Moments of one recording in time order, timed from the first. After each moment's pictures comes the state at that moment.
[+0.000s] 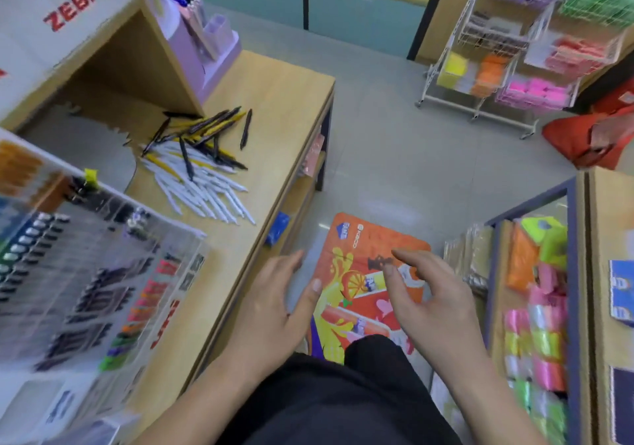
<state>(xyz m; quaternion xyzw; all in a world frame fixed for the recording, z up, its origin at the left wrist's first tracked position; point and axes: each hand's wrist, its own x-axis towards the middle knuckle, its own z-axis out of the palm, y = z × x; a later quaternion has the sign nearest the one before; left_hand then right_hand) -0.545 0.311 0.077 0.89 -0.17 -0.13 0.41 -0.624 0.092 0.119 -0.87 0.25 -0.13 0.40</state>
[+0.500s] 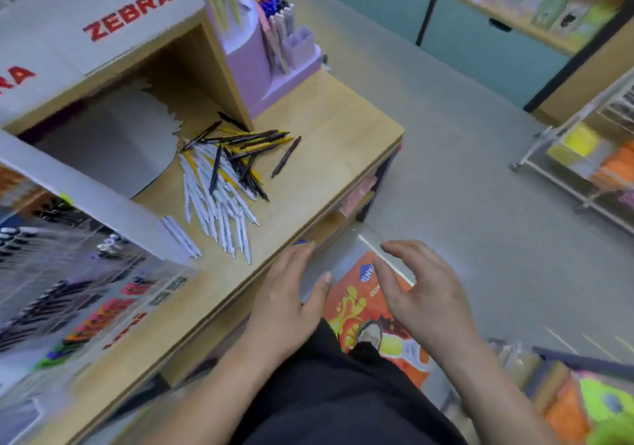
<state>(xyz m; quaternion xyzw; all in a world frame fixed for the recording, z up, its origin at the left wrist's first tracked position) -0.416 0.172 0.060 0.90 0.04 -0.05 0.42 -0.394 -0.041 0.091 -0.93 0.02 -0.01 0.37</state>
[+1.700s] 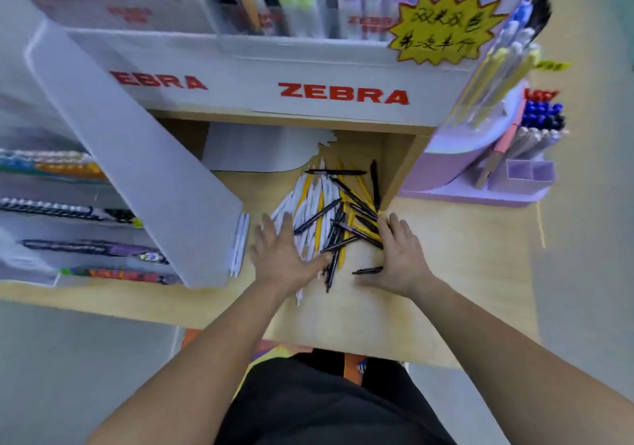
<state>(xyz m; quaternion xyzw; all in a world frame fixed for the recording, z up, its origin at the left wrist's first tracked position) -0.184 0.301 -0.021 0.77 0.55 -0.11 0.30 0.016 0.169 -0.056 -0.83 -0.46 0.31 0.03</state>
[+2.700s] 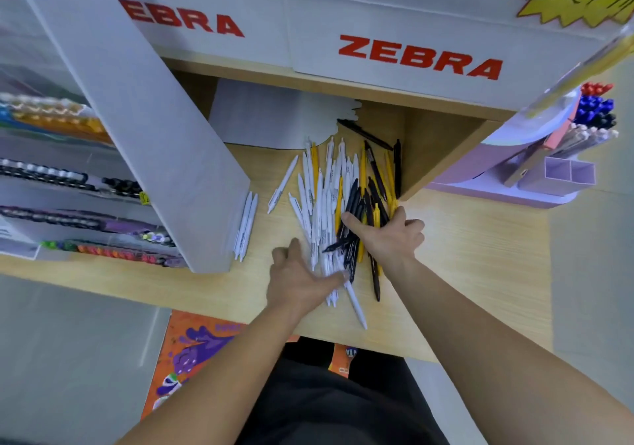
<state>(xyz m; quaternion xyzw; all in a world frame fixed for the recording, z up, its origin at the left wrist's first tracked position) -0.214 0.268 -0.063 0.67 0.61 -0.09 0.42 -0.037 0.240 -0.041 -0.90 -0.11 0.38 0.18</state>
